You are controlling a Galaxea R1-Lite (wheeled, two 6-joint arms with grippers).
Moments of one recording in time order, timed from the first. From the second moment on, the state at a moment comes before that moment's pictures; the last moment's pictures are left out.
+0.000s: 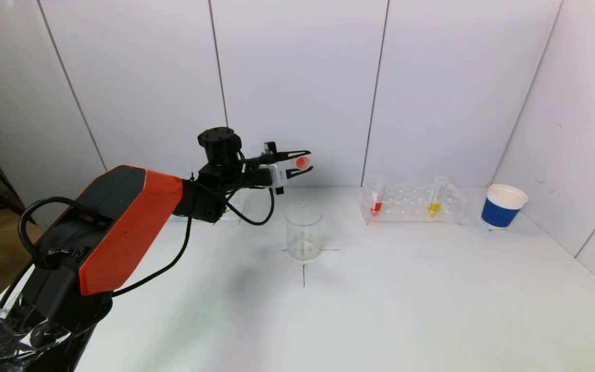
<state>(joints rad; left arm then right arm) -0.33 2.52 -1.83 -0.87 -0.92 1.11 0.00 0.00 0.00 -0.01 -0.02 0.05</state>
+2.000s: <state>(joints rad) -0.32 2.43 -1.72 -0.64 -0.95 1.60 0.00 0.00 0.00 -0.01 -0.02 0.05</state>
